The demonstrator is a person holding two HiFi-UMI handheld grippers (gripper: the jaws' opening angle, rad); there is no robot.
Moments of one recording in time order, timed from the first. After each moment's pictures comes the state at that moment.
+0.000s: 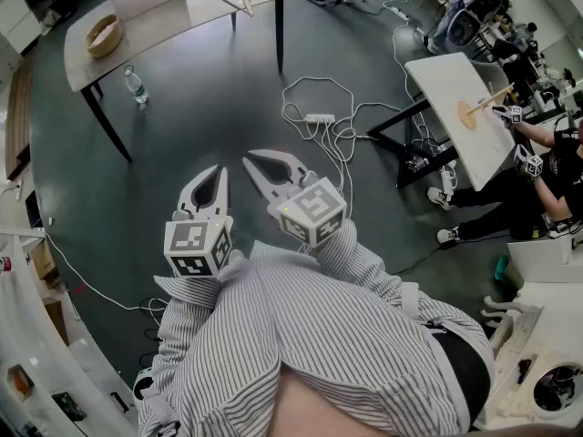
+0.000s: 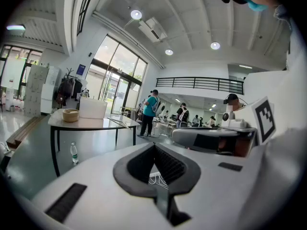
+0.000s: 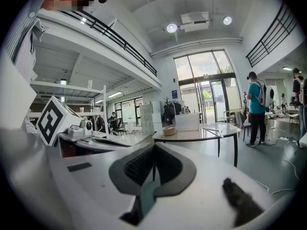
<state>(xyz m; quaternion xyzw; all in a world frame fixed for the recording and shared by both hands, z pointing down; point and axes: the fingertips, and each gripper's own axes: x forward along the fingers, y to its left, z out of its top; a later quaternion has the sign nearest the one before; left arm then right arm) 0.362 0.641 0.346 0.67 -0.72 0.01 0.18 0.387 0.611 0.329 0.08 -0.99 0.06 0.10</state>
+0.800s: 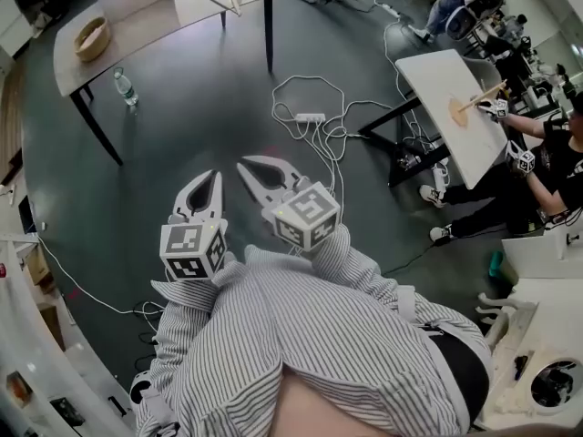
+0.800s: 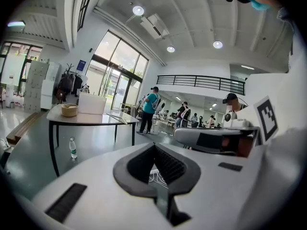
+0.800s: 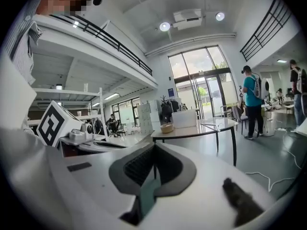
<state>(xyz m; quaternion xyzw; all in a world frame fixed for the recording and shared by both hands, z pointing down) 0.378 0.625 0.358 0.67 -0.71 0.01 0.20 0.406 0.597 0.339 0.09 -0.99 0.09 0.10</state>
